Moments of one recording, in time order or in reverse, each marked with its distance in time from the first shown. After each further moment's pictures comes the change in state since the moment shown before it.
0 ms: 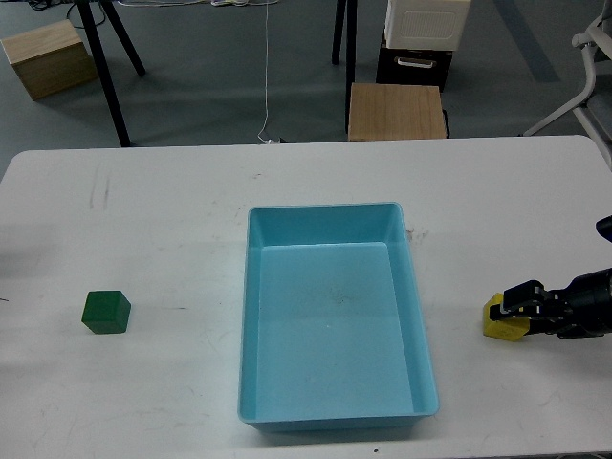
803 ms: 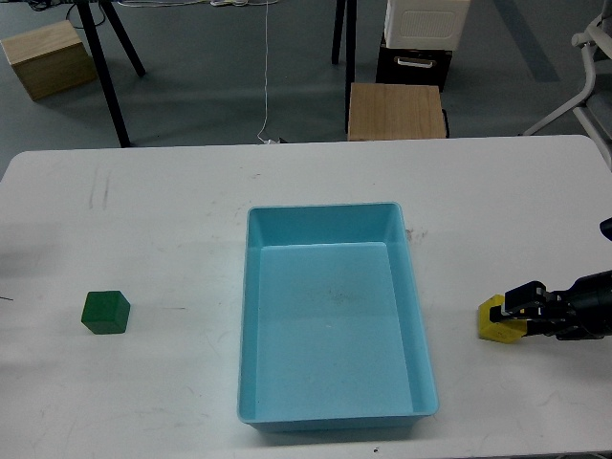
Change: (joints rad) left arm -0.003 -0.004 0.000 0.000 0.000 0.000 0.001; right arm 0.012 -0.033 0.000 0.033 -0.005 0.000 0.025
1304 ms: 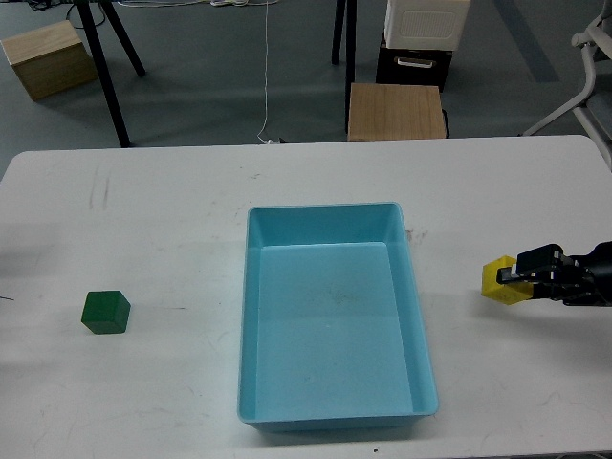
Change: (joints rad) left arm 0.000 -0.002 0.001 0.000 0.000 0.000 0.000; right arm 0.174 -0.137 0.013 0.123 0.012 0.000 0.030
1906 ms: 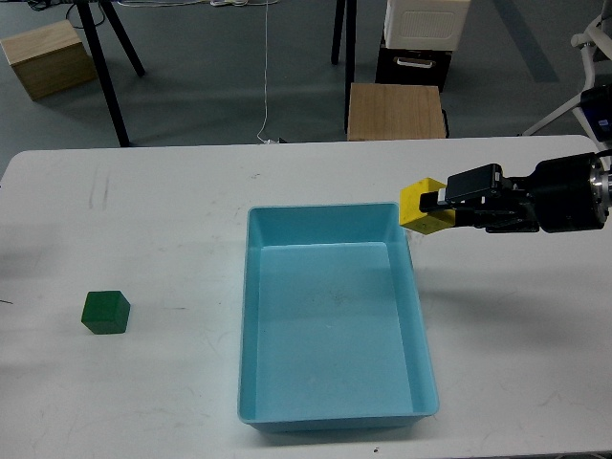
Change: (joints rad) left arm 0.004 0.008 0.006 -0.003 0.000 0.000 0.000; right arm 0.164 0.197 0.075 0.062 0.085 0.000 0.004
